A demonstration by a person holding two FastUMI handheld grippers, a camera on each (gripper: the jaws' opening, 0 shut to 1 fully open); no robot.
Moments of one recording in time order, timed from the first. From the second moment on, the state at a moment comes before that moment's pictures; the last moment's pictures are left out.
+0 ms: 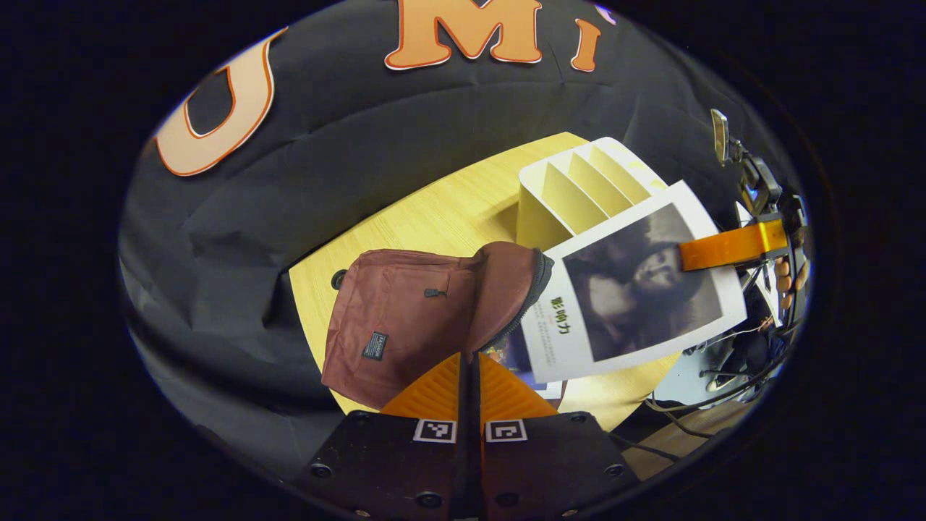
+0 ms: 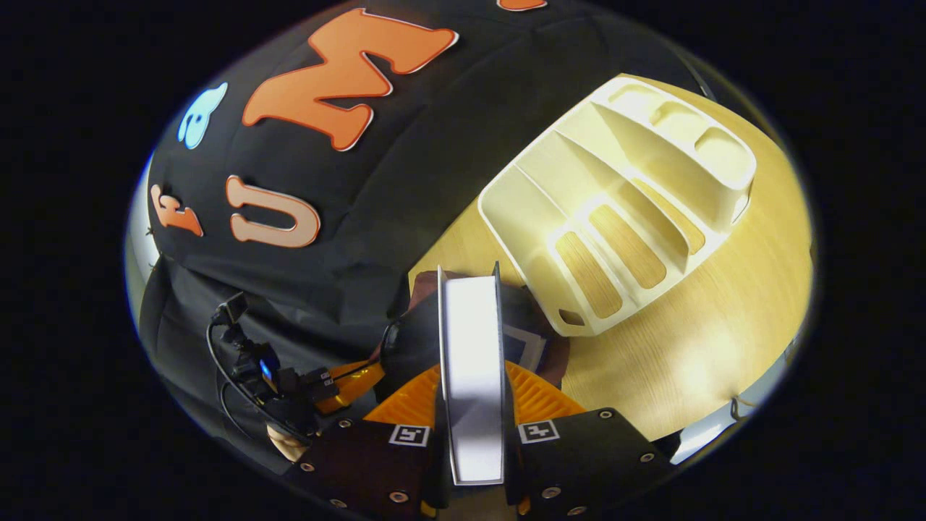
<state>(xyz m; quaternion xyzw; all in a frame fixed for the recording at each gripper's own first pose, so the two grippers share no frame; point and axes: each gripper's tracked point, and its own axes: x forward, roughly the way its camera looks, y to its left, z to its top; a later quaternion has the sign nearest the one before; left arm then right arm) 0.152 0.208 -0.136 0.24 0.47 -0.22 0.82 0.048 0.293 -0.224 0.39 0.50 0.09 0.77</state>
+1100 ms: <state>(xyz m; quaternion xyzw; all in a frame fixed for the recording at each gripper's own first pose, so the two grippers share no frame) 0.141 0.170 -0.112 0.25 0.45 -0.25 0.82 0.079 0.420 -0.330 0.39 0.51 0.01 0.76</state>
